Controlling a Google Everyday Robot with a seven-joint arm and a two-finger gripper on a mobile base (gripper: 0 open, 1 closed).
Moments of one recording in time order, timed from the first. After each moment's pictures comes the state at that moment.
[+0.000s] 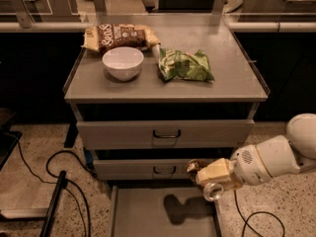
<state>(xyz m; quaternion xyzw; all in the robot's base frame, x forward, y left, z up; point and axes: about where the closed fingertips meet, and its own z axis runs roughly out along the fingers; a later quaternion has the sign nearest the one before) 0.401 -0.144 0.691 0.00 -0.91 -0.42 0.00</state>
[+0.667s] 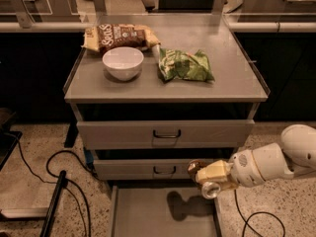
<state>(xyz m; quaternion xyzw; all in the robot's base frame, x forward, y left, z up) 0.426 -0.152 0.644 -0.03 -0.91 -0.42 -0.01</state>
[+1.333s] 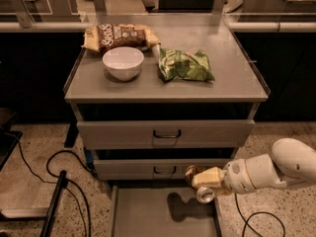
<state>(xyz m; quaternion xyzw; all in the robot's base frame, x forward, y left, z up) 0.432 -0.147 0.599 -0.07 -0.90 -0.43 -0.01</state>
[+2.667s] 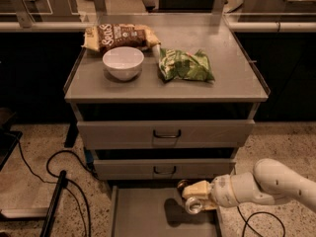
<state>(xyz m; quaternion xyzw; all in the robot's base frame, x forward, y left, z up) 0.430 -0.125 0.519 -0.12 -0.88 -0.45 0.02</state>
